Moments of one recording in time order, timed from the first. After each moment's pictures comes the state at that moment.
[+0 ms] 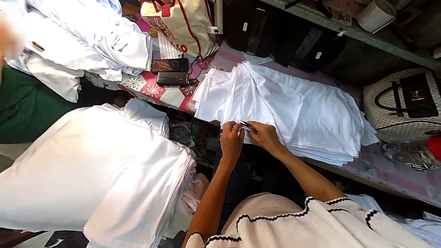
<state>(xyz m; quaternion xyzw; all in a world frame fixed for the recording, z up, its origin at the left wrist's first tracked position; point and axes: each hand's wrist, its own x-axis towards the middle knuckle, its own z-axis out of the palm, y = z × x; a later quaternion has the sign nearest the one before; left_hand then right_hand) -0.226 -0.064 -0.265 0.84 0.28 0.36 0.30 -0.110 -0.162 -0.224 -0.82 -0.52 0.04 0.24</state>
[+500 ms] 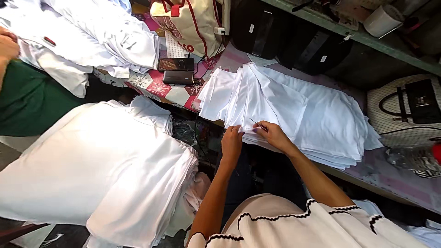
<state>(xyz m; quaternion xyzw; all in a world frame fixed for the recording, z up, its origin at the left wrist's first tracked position) -0.245 -0.057 -0.236 0.83 0.34 0.16 0.41 -0.100 -0.167 -0.183 -0.81 -0.38 0.33 0.30</state>
